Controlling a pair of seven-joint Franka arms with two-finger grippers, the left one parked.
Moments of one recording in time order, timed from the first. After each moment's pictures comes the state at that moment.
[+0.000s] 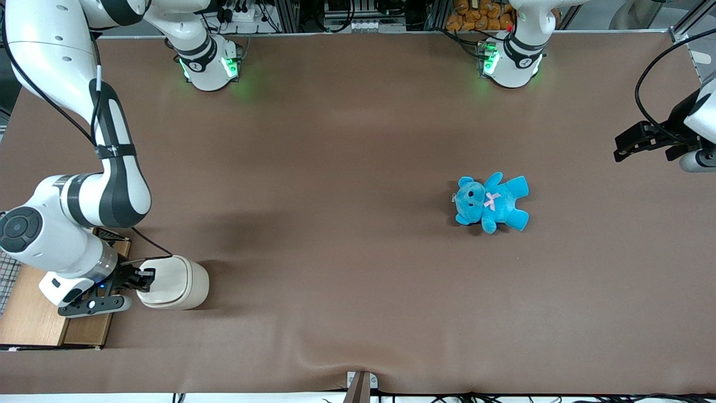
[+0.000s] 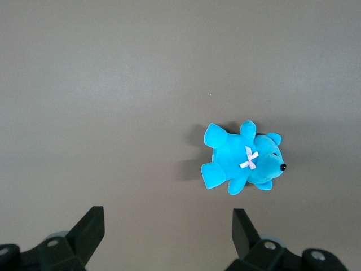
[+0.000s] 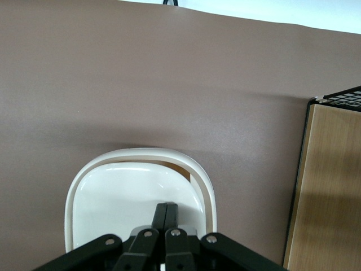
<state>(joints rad) 0.03 0.64 -0.03 -1.41 0.01 2.20 -0.14</state>
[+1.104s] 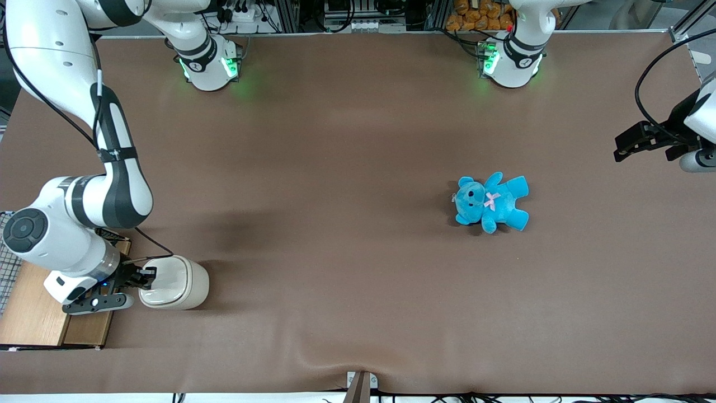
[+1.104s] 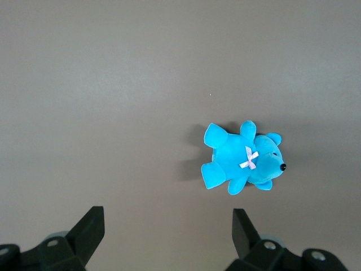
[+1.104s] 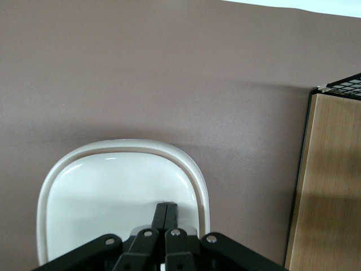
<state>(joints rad) 0.02 0.64 -0.03 -1.47 0.01 2.28 -0.14</state>
